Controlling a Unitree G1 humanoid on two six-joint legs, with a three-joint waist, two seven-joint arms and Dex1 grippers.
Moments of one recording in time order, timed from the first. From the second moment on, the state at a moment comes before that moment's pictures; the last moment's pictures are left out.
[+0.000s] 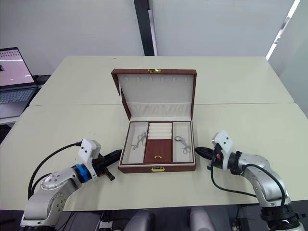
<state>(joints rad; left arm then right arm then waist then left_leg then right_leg) 0.07 0.54 0.17 -0.18 -0.43 0.34 -0.80 -0.11 -0.56 0.00 -0.28 0.38 0.58 0.87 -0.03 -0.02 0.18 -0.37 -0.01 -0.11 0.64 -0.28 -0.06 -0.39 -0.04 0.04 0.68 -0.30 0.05</state>
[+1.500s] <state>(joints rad) 0.79 0.27 0.23 -0.67 -0.54 -0.30 -0.82 -0.86 -0.54 -0.05 0.81 0.25 0.01 0.99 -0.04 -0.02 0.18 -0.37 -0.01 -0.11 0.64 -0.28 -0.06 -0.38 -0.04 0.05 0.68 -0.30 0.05</state>
